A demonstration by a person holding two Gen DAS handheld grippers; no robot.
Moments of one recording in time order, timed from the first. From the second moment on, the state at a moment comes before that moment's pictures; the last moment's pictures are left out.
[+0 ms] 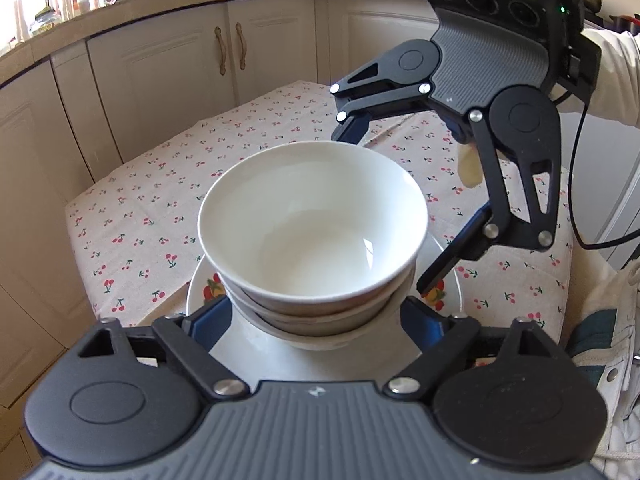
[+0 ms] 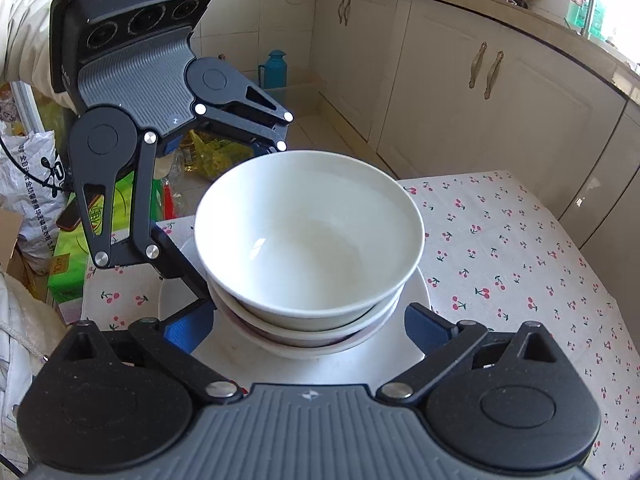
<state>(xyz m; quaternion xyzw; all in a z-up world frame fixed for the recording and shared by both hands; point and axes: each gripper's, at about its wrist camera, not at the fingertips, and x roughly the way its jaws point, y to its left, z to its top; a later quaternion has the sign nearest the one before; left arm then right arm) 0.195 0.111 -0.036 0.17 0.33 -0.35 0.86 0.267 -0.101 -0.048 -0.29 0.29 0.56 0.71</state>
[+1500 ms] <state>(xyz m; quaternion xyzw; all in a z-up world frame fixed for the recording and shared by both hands) -0.004 0.028 0.024 0.00 0.26 0.00 0.97 0.052 -0.213 -0.009 -0.03 0.29 0.12 0.95</state>
